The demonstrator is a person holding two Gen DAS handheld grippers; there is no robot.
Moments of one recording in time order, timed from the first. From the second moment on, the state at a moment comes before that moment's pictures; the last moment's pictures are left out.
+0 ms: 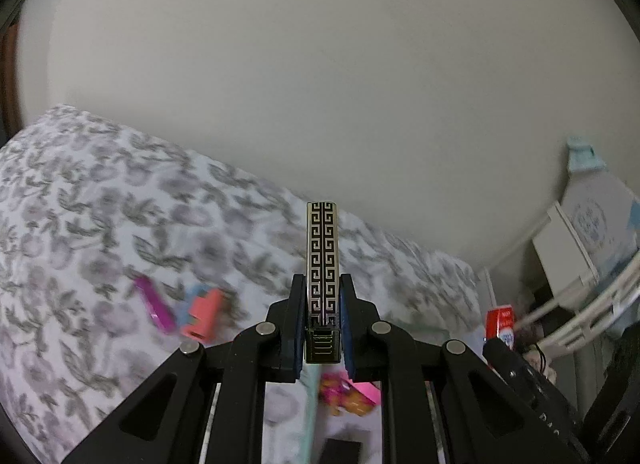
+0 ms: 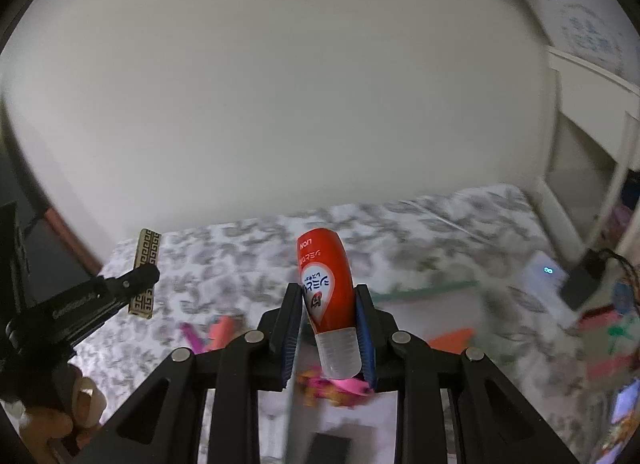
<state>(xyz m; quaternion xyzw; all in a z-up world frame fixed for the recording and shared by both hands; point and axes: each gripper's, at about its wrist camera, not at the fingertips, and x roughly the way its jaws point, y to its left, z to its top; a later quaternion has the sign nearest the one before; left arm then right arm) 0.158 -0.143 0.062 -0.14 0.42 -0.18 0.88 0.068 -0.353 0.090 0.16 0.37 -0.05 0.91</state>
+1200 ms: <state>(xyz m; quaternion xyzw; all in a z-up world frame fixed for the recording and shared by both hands) 0.148 -0.261 -0.049 -0.03 0.52 -0.26 0.82 0.084 -0.409 -0.016 0.17 0.49 -0.11 0.85</state>
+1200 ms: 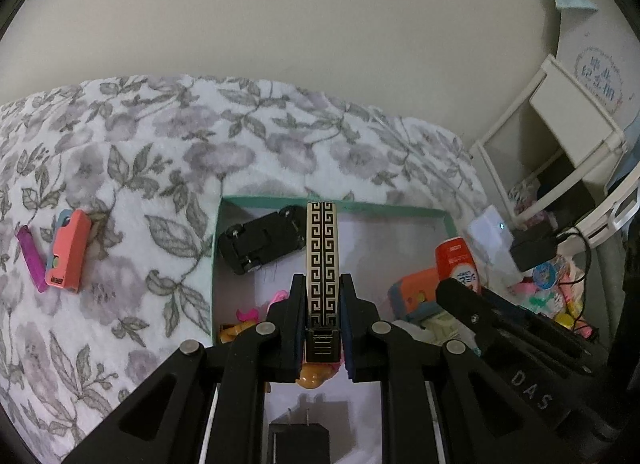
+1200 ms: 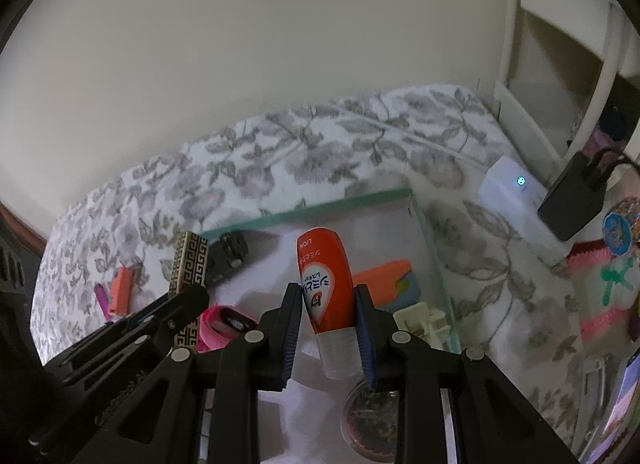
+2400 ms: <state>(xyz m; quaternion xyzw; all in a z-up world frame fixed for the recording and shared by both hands) 0.162 -0.225 -0.008 -0.05 0.49 -0.20 0.85 0.082 -0.393 0.024 0.11 0.46 -0.14 0.87</state>
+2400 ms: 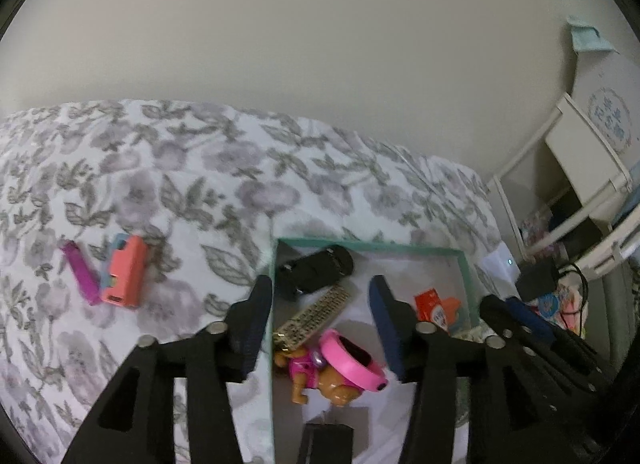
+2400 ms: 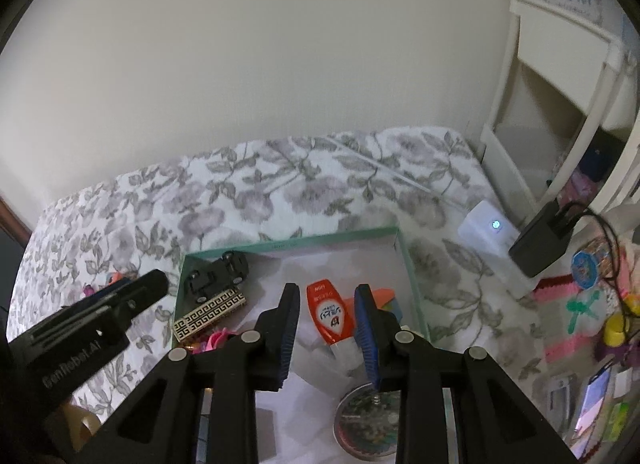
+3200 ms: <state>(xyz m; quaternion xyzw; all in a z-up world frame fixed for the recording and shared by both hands) 0.180 -0.181 -0.007 -0.02 0.47 -0.10 0.88 0.090 -0.374 0.026 0.05 0.45 -0.14 0.88</state>
